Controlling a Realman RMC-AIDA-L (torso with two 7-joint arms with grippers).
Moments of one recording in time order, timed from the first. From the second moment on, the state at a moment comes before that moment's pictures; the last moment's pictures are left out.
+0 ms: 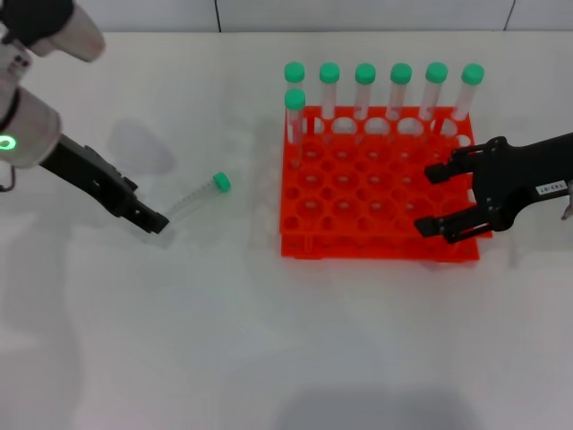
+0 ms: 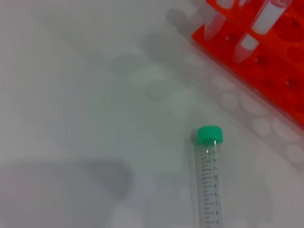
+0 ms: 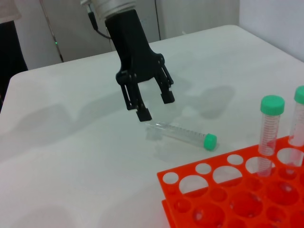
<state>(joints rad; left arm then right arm) -0.84 -2.00 0.88 0.77 2.73 1.47 -2.05 0.61 2.01 -1.02 -0.97 -2.10 -1.57 1.64</state>
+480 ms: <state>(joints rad) -0.84 -2.05 0.94 0.75 2.73 1.41 -2.09 0.61 2.01 -1.02 -0.97 -2.10 -1.56 1.65</state>
